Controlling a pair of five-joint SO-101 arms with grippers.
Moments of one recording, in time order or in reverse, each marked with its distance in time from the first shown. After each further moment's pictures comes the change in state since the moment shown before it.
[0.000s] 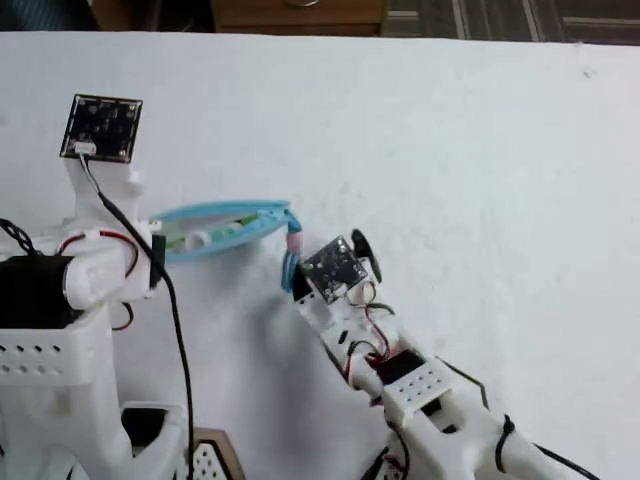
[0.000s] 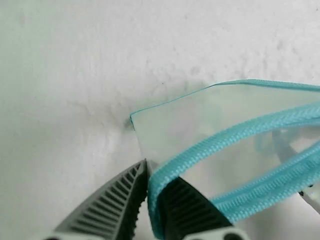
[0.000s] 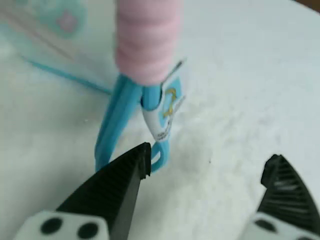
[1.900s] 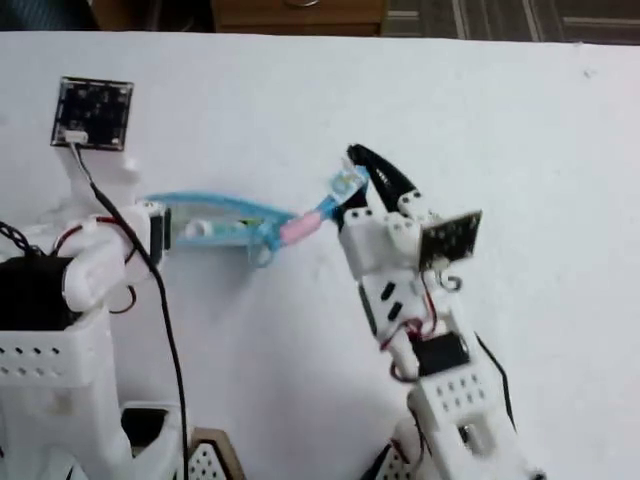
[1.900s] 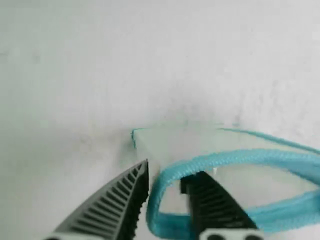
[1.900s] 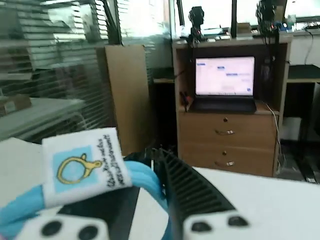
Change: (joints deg) left arm 0.2 0.0 0.0 -9.1 2.6; right arm 12.7 -22.8 -15.6 1.0 -13.7
